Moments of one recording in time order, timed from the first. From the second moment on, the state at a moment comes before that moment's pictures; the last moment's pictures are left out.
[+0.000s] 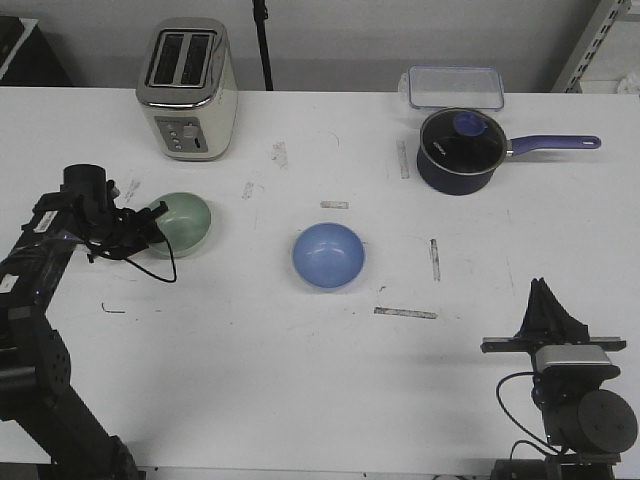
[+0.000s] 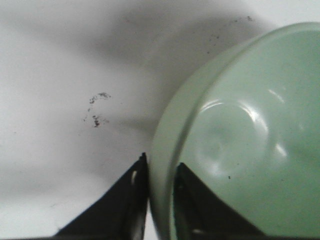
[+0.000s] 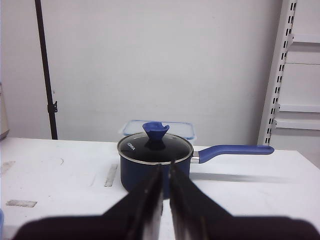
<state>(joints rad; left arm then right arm) 0.19 1.84 1.45 -0.70 0.33 -0.33 0.01 0.29 0.45 -0.06 -0.03 -0.02</state>
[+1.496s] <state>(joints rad) -0.46 1.68 1.45 -0.43 0.31 -0.60 0.01 0.29 0.45 -0.06 -0.03 -0.02</state>
